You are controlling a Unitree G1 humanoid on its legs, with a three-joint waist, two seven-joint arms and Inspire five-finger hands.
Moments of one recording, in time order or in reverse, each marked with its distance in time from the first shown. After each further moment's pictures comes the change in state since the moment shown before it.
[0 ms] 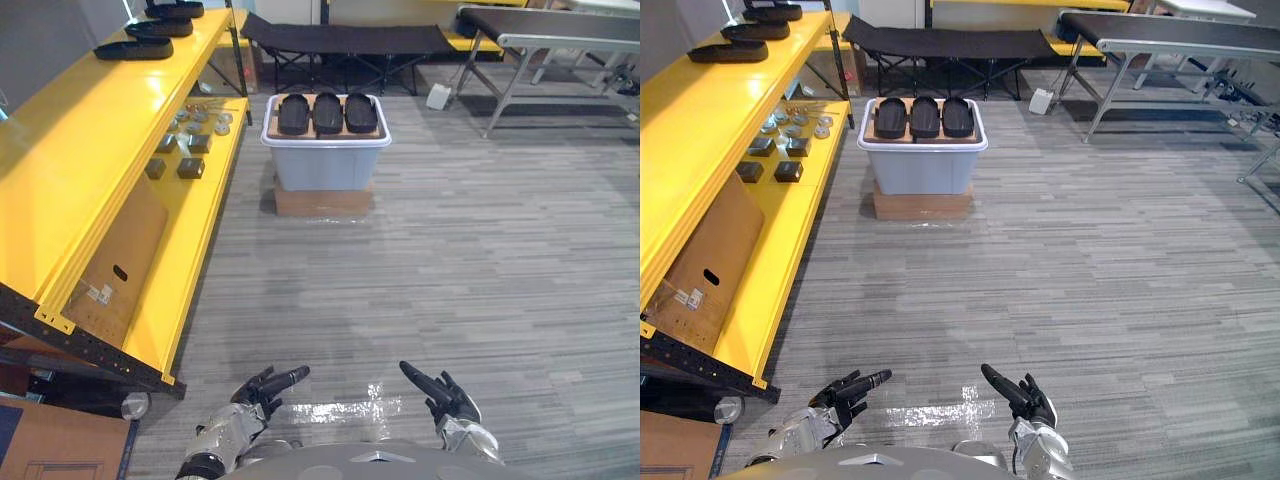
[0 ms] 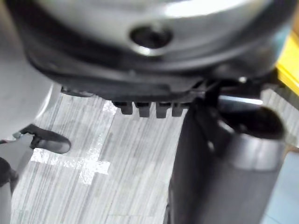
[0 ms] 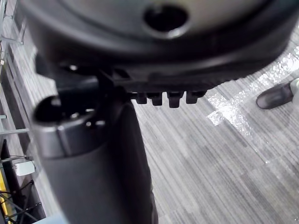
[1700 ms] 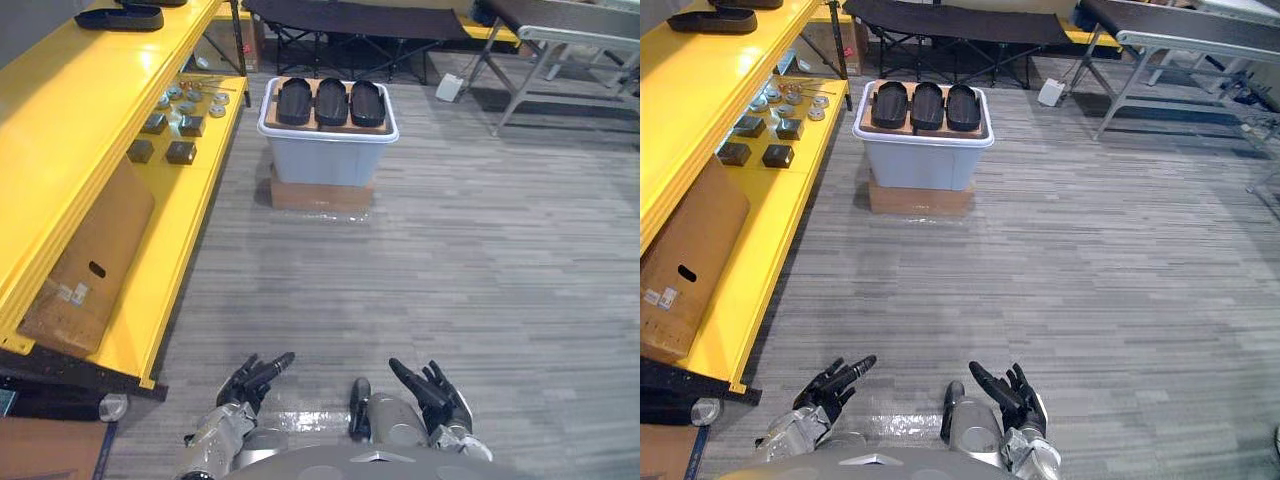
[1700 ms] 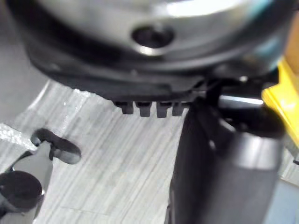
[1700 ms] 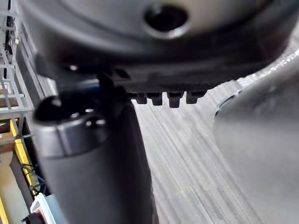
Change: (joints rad) left arm 0.130 -0.053 0.026 -0.189 -0.162 -0.064 0.032; right arm 0.145 0.065 0.016 -0.193 0.003 -0.069 0.135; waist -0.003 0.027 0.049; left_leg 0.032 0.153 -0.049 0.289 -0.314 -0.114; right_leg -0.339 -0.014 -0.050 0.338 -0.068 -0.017
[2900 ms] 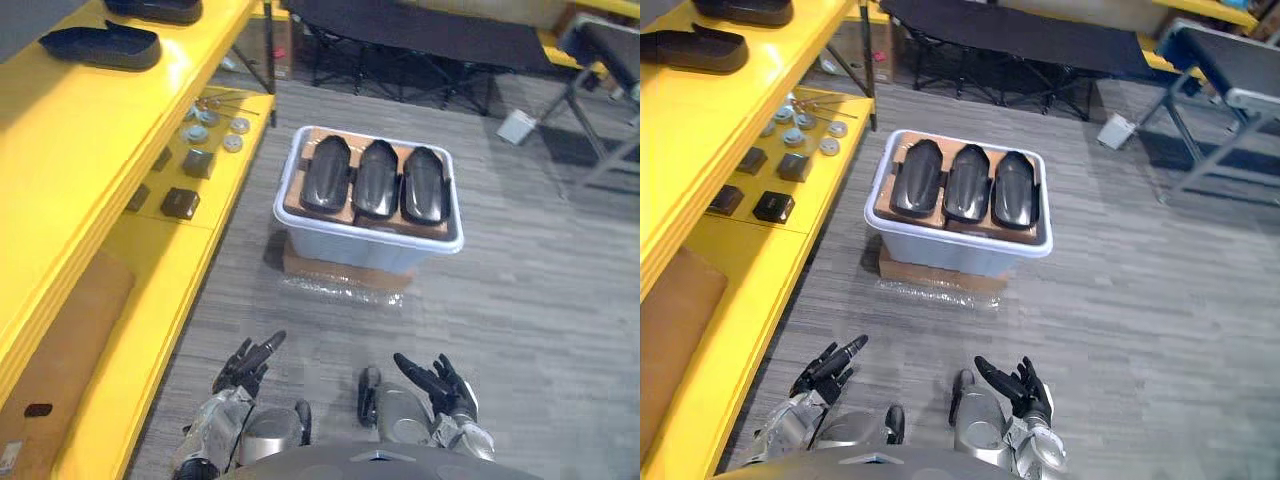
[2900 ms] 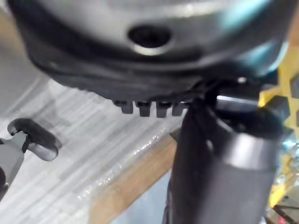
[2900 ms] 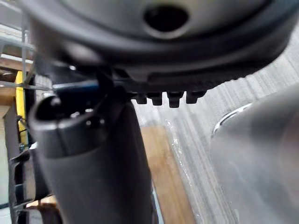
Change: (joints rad) left arm -0.047 -0.001 0.066 -0.019 -0.060 -0.023 -0.025; right arm -0.038 -0.024 0.089 0.056 -0.001 -0.071 -0.136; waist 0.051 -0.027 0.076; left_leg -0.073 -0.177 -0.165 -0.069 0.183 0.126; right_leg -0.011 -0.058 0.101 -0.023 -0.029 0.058
